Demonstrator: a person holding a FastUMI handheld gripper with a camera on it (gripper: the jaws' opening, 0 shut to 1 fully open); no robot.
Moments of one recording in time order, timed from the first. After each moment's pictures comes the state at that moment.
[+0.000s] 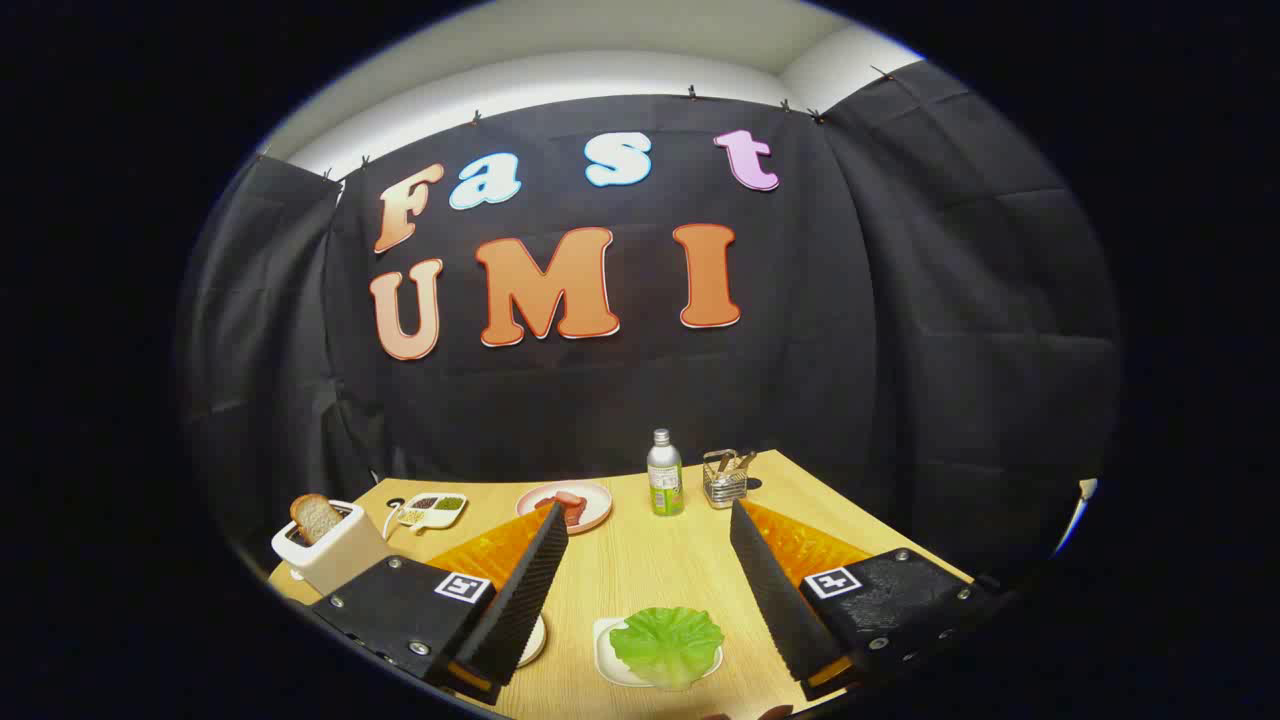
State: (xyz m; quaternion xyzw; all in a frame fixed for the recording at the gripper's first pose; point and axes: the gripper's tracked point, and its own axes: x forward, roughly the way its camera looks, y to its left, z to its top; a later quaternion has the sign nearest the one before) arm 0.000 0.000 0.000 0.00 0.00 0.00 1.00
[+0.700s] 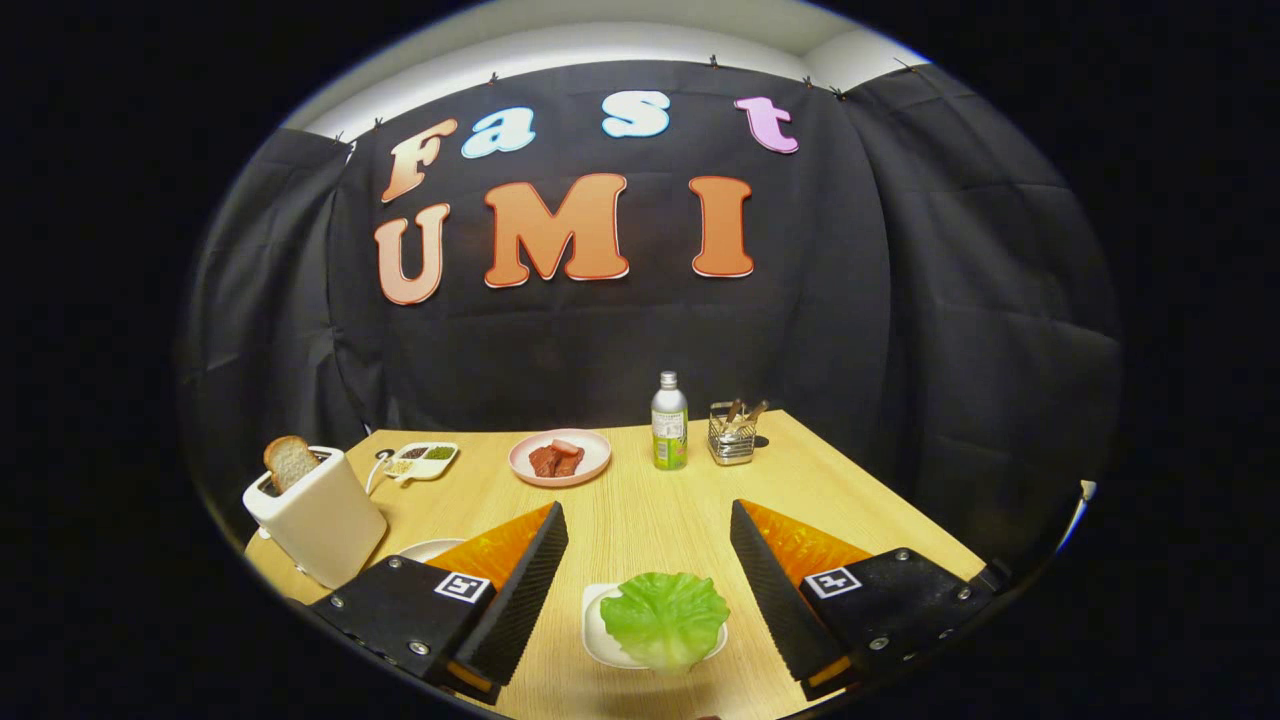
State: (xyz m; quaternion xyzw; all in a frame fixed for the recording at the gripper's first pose) arm 0.015 0.003 -0.070 -0.02 0.06 0.00 1.00
